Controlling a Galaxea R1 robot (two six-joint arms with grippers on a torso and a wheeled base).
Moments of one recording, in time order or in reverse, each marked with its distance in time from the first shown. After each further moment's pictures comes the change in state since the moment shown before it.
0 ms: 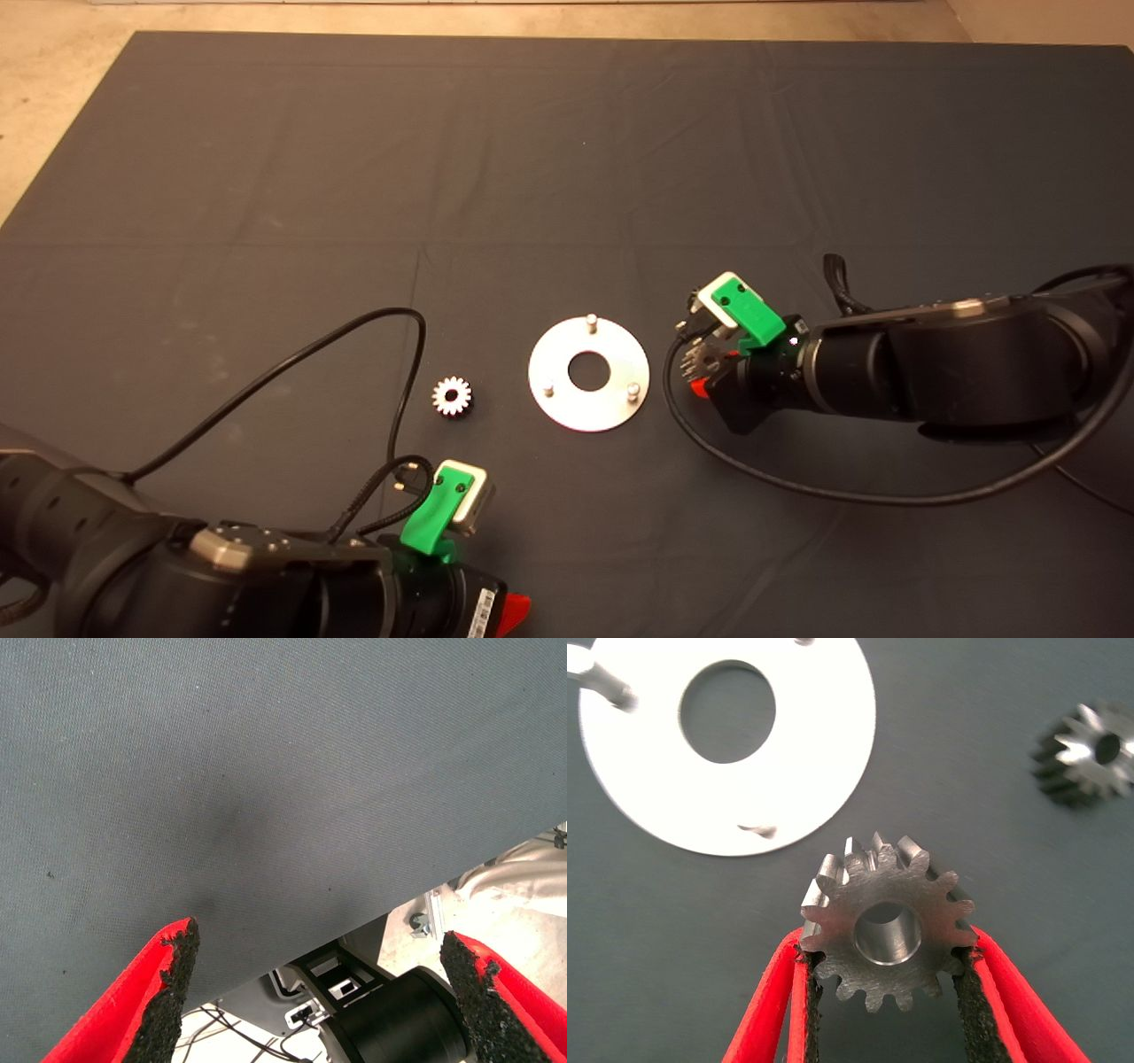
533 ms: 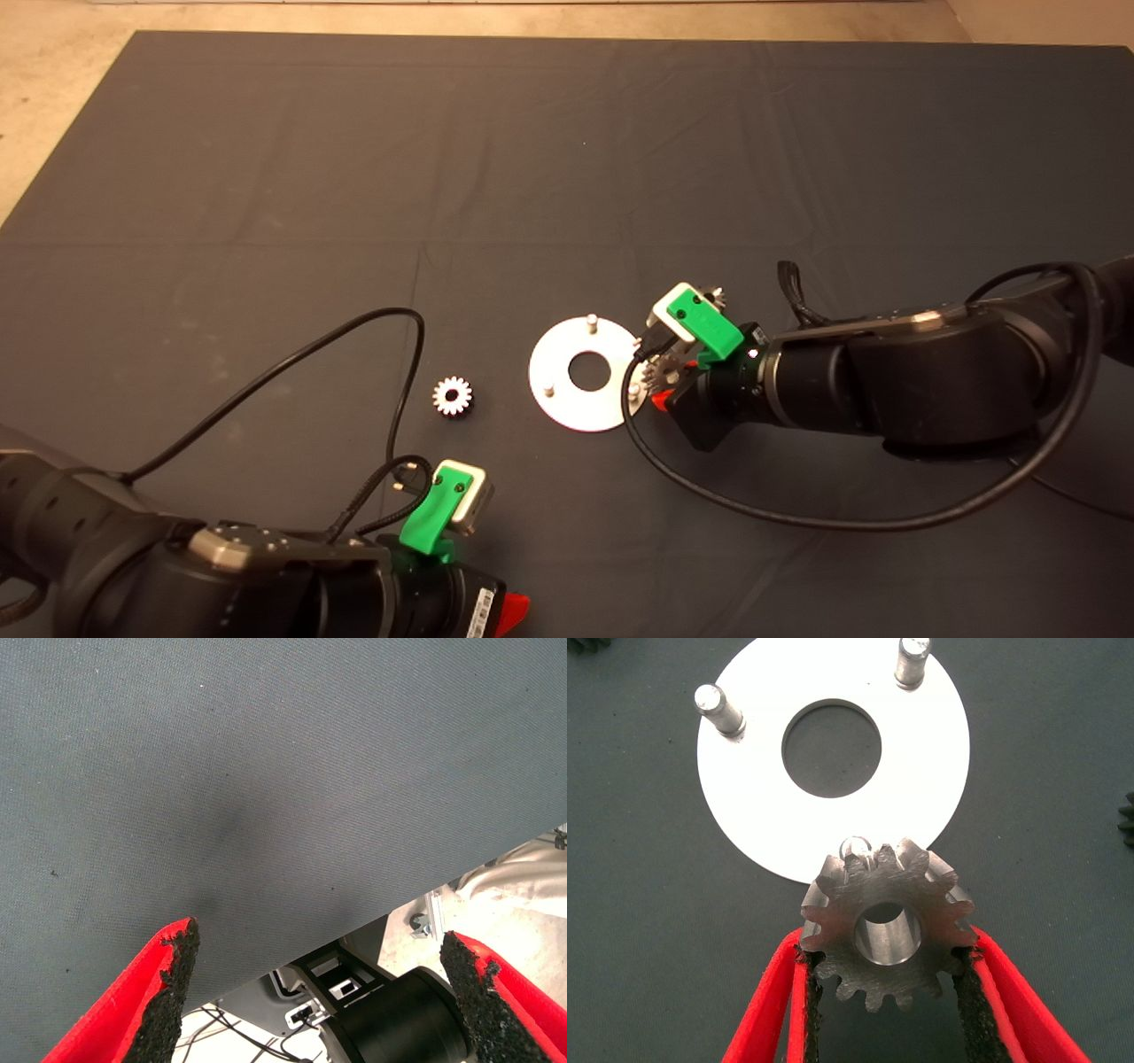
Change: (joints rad) left arm 0.000 -0.002 0.000 0.000 0.000 0.000; right arm 0.000 0.087 -0.014 0.002 0.003 0.000
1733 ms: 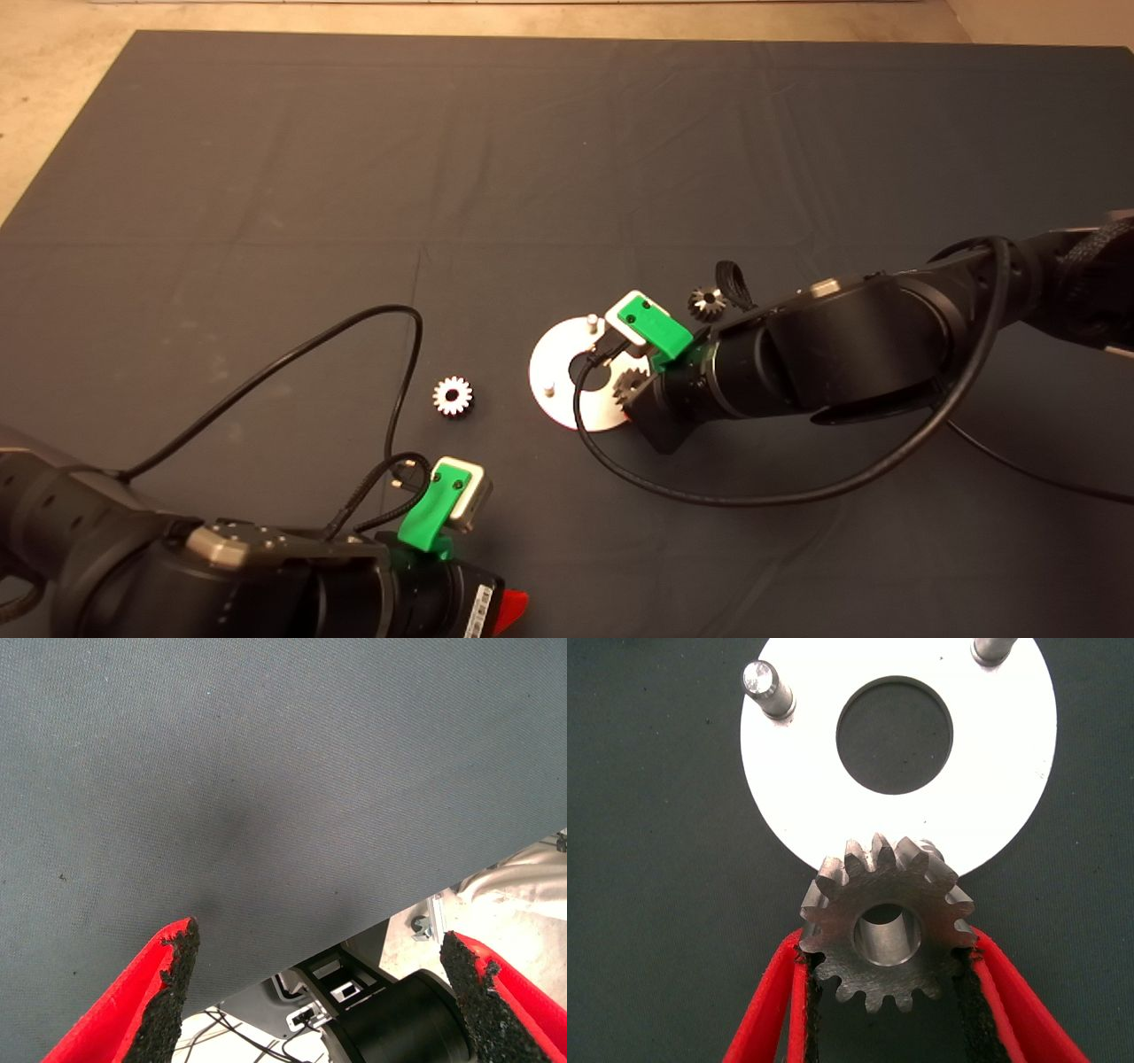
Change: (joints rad) left arm -0.006 -0.003 0.000 0.000 0.000 0.000; right arm 0.028 0.107 -0.108 0.174 -0.003 -0.015
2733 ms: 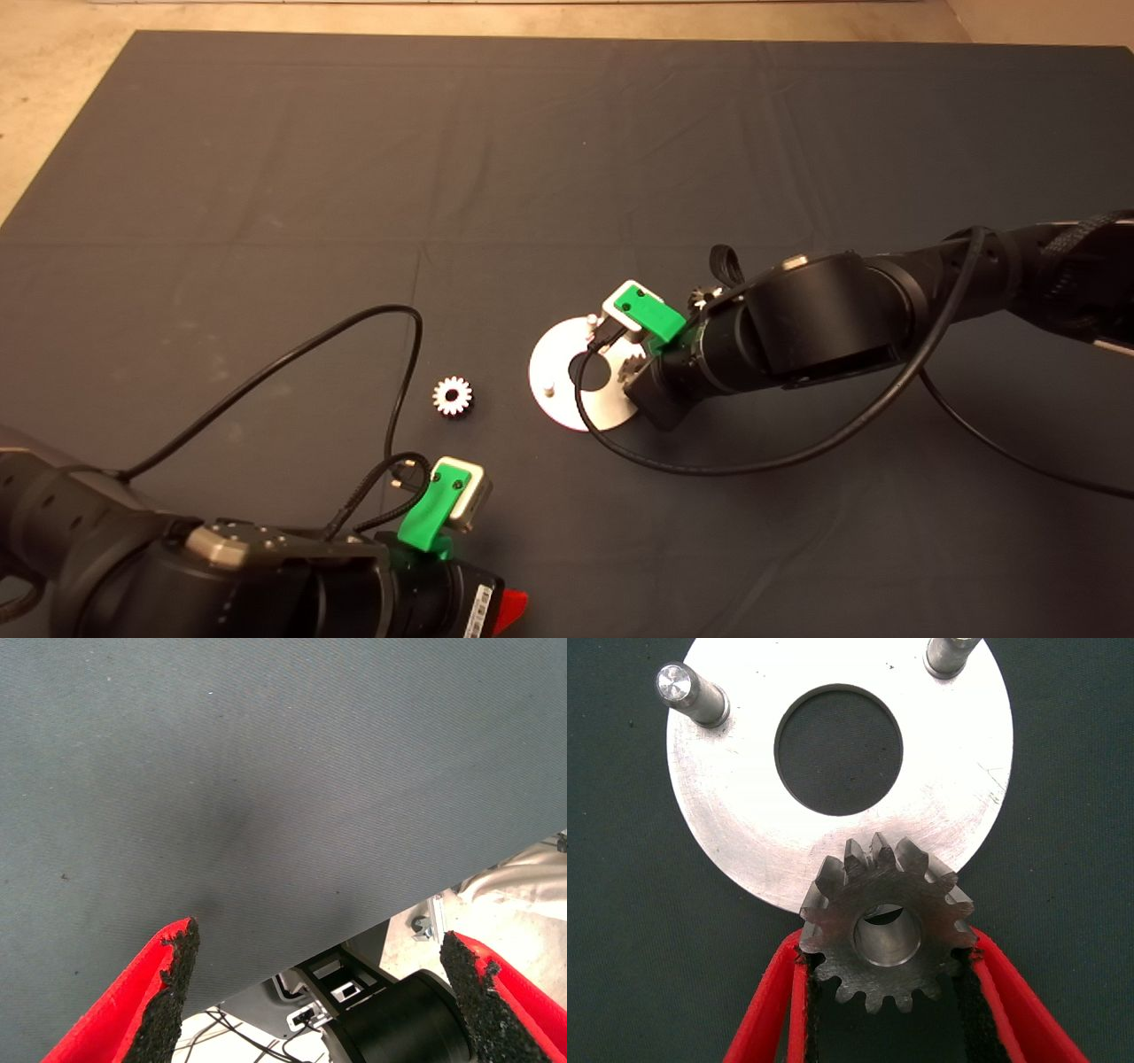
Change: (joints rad) left arm 0.000 -0.002 0.000 0.000 0.000 0.000; right arm 0.000 0.006 -0.086 0.009 0.000 -0.102
